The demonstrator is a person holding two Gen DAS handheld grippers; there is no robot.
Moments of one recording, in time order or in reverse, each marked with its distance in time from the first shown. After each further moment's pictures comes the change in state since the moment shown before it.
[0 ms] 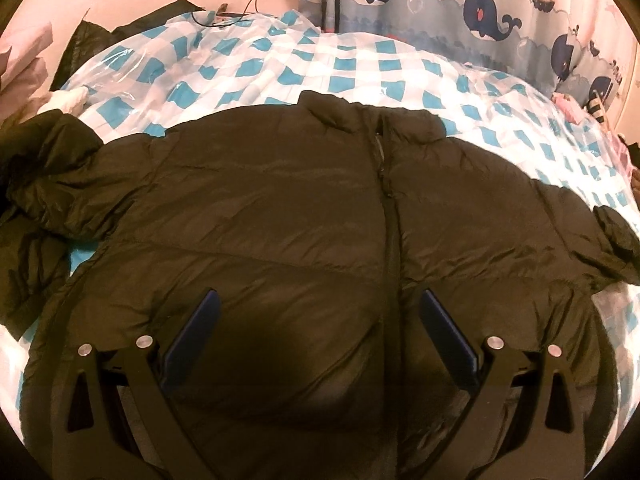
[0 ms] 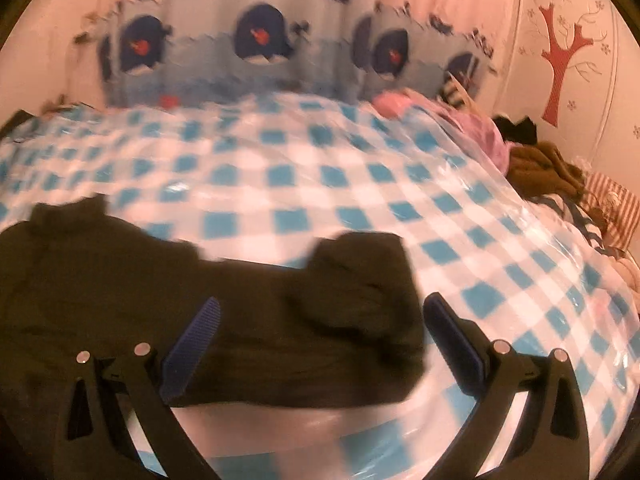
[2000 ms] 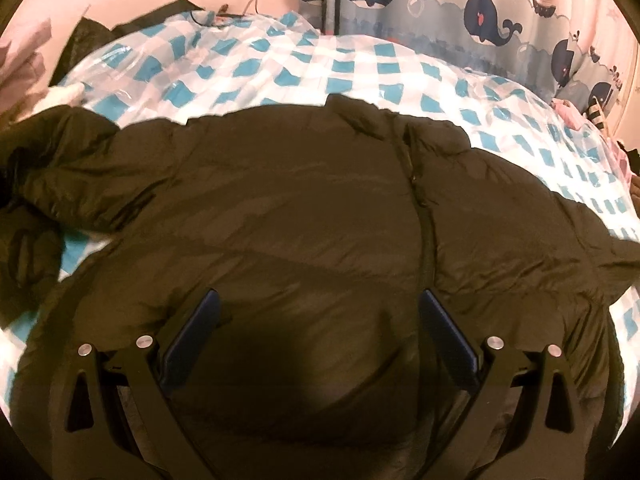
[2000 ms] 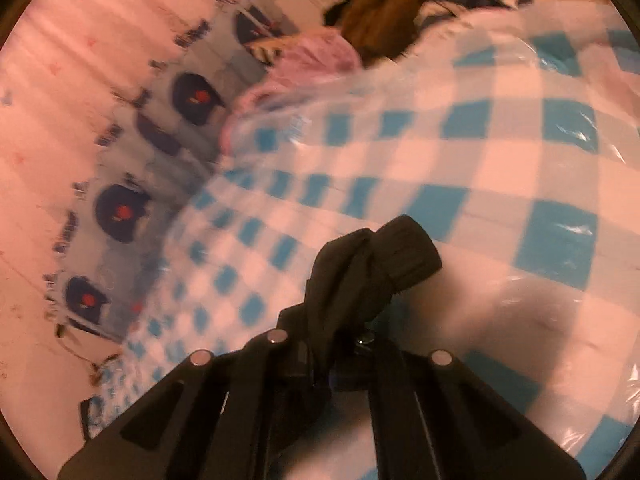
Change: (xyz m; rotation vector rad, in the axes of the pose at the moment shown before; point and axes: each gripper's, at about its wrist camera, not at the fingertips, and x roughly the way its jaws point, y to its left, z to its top) left arm 0.010 0.000 -0.002 -0.016 -0.009 -0.030; right arm 0.097 -0.299 -0.028 0.946 0.053 0.229
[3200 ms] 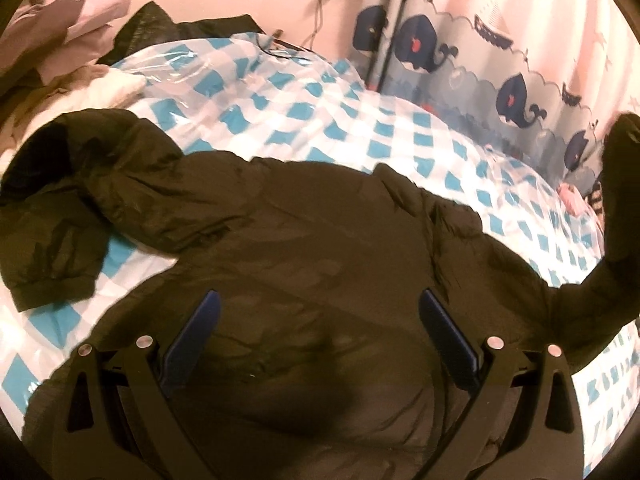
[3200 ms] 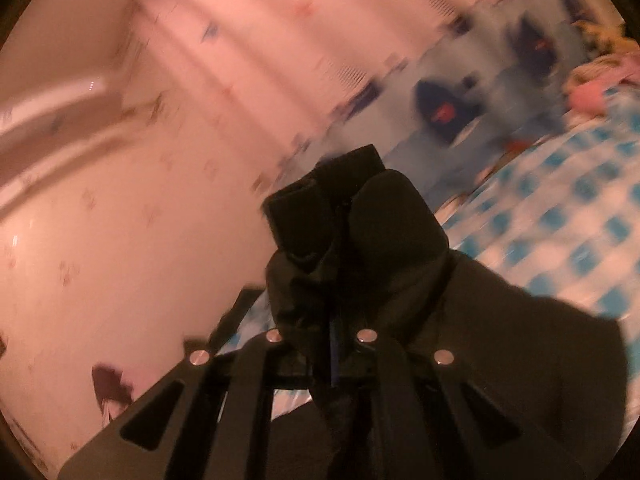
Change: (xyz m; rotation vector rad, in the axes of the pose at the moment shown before) left arm -0.048 0.073 0.021 -0.222 -0.154 -0.024; right arm -0.044 0.414 -0.252 -0.470 0.152 0.800
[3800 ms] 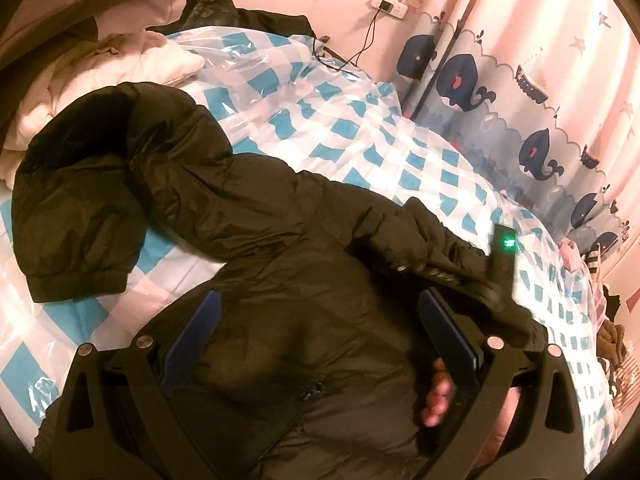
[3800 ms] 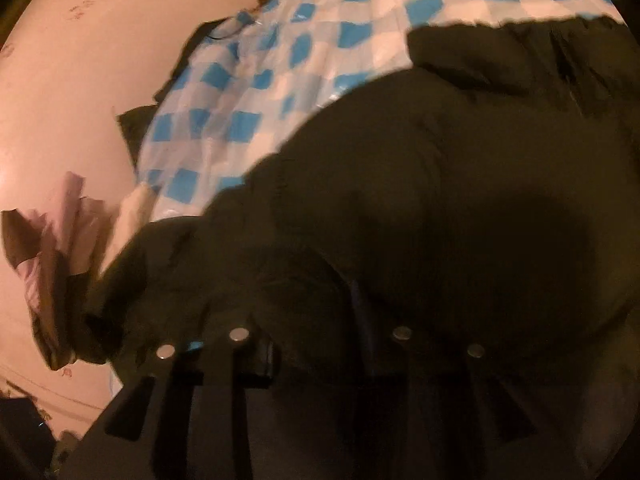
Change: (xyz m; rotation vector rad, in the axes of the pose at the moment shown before) left arm -0.003 0.065 0.016 -0.181 -0.008 -0.011; right arm 0.233 0.026 -0.299 0.059 0.766 -0.046
